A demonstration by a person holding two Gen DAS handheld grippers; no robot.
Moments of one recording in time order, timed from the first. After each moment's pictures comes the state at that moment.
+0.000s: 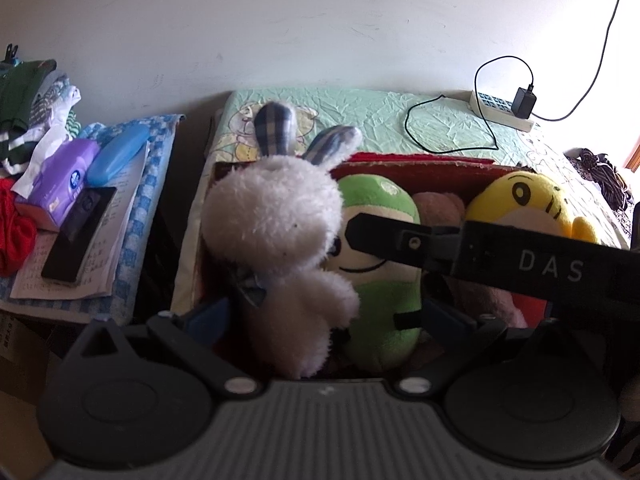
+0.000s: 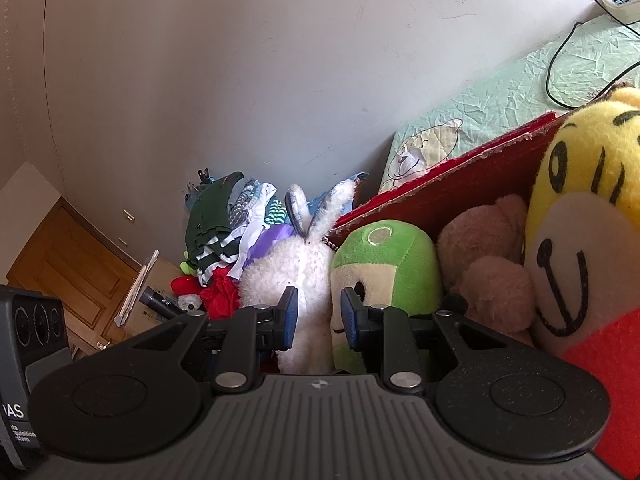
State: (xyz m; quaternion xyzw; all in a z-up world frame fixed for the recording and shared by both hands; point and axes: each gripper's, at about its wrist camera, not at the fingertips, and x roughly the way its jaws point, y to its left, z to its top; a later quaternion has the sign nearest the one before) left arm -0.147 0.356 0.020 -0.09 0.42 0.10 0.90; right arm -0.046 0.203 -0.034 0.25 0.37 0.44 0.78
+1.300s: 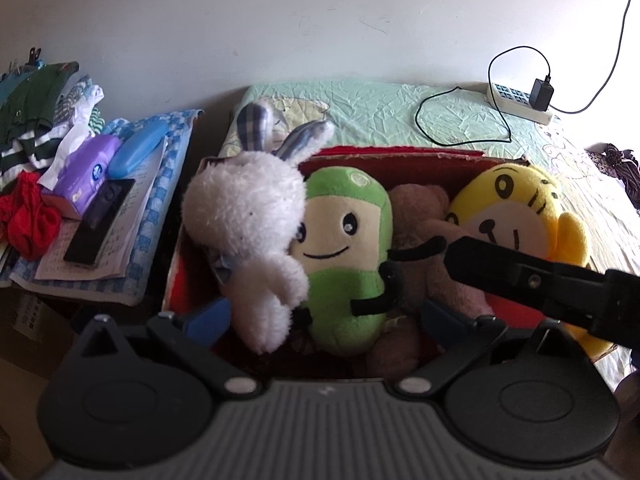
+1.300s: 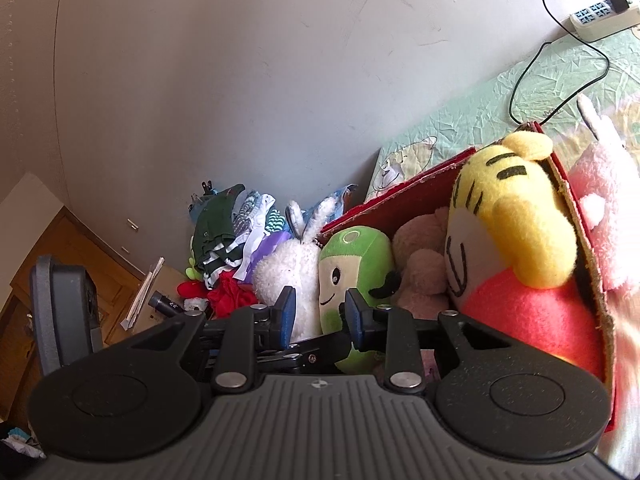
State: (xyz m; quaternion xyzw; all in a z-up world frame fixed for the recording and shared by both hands) left arm -0.144 0.310 0.034 -0.08 0.43 0.16 0.89; right arm -0.071 0.135 -0.013 0.26 0.36 0.43 0.79
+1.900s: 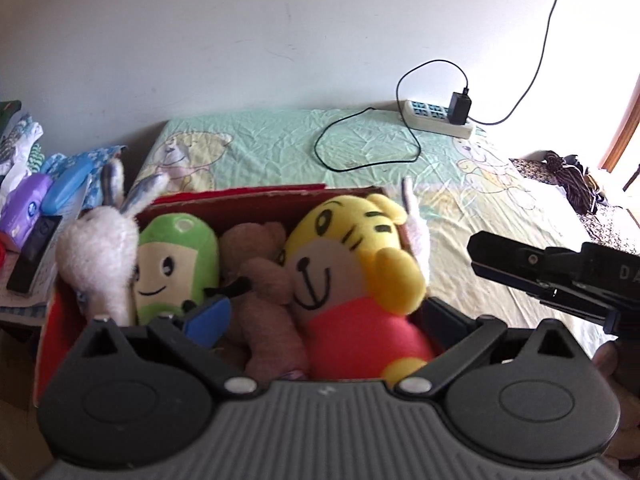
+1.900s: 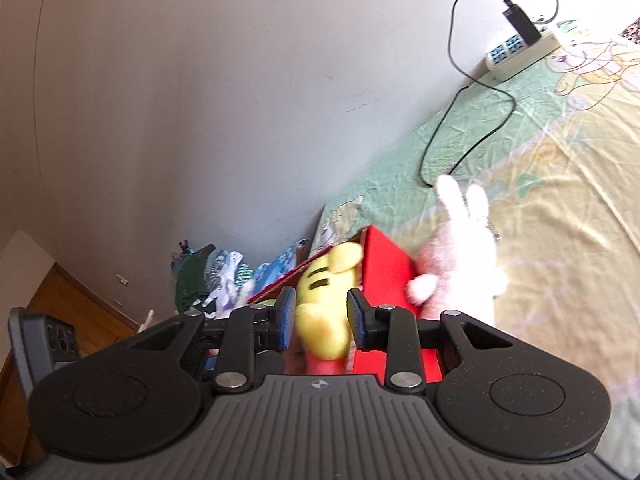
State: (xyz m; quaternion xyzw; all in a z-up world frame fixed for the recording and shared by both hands) left arm -0.110 0.210 0.059 -0.09 0.40 0.08 0.91; right arm -0.033 -0.007 -0.015 0.31 0.35 0.37 0.81
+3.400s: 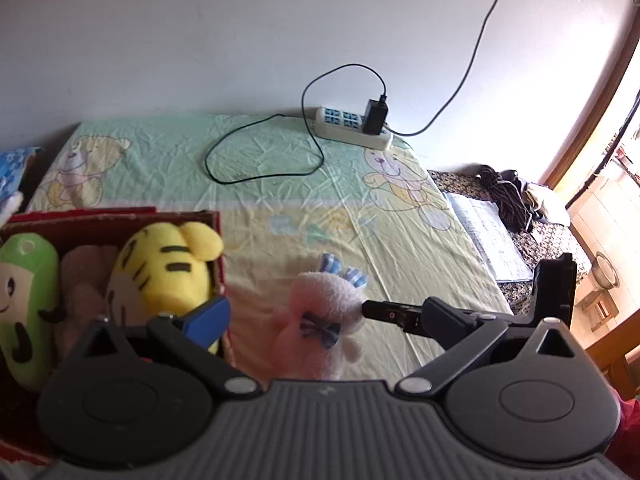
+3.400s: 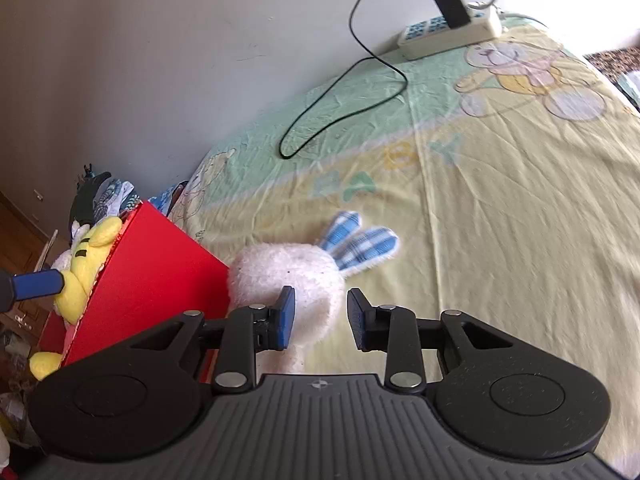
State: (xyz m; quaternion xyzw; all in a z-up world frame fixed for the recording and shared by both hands) left arm -0.049 0.131 0.056 -0.13 0.38 -0.01 0.91; right arm 0.058 -0.086 -0.087 0.16 0.43 0.33 0.82
